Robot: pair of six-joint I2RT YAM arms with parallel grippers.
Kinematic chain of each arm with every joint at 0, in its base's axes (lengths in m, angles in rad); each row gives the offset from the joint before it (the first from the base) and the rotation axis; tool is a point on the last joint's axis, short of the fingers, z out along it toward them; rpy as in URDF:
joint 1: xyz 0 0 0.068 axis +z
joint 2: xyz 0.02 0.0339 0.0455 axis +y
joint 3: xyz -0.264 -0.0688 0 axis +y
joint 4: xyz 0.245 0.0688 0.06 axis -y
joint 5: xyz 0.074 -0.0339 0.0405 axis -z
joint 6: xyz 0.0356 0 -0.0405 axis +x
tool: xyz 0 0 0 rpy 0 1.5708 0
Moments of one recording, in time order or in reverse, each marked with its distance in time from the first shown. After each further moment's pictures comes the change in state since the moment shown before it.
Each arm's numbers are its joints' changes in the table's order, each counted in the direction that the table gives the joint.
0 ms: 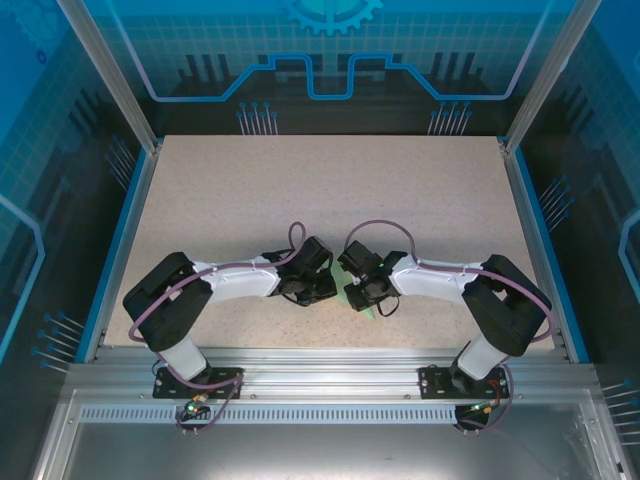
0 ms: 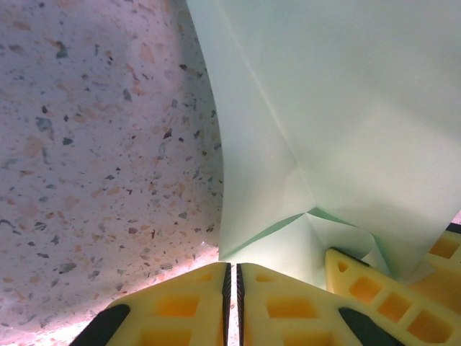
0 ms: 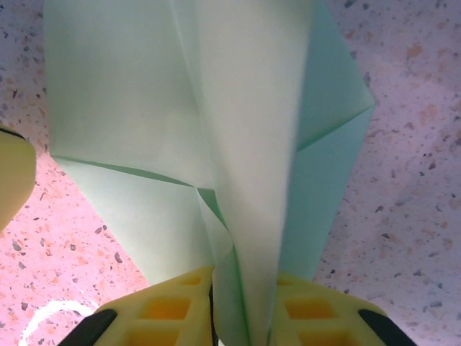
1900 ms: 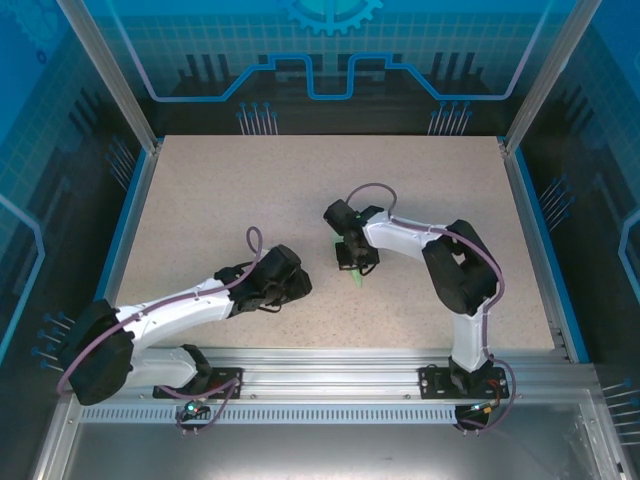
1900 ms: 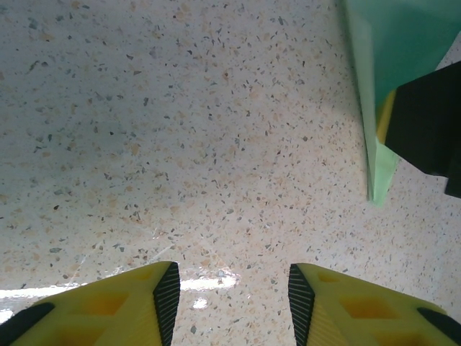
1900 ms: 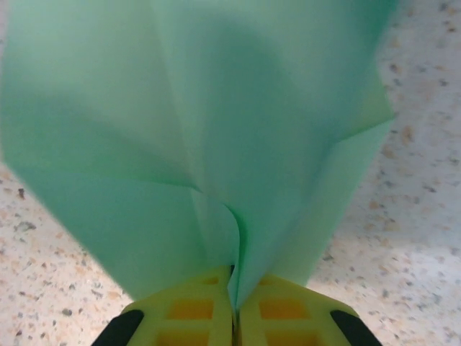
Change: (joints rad) left arm 0.000 -0.425 0.182 -0.157 -0.270 -0.031; right arm -0.132 0.365 -0.492 -0.262 0.077 0.196
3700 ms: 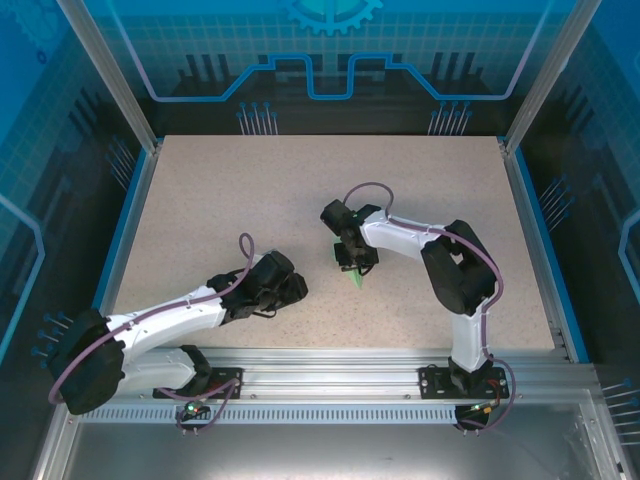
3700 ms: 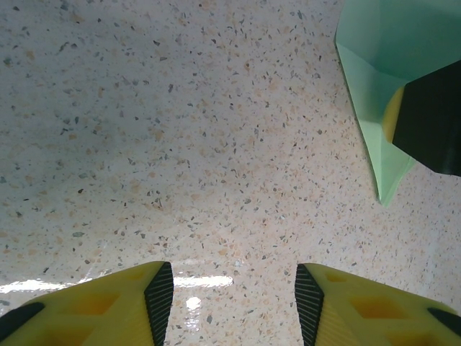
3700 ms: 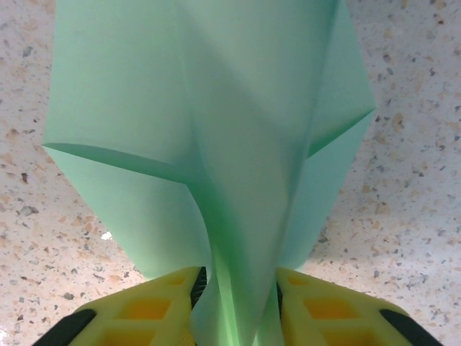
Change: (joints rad) left arm 0.000 -0.072 0.073 0.023 -0.001 -0.024; right arm 0.013 -0.017 -0.025 -0.056 0.019 0.002
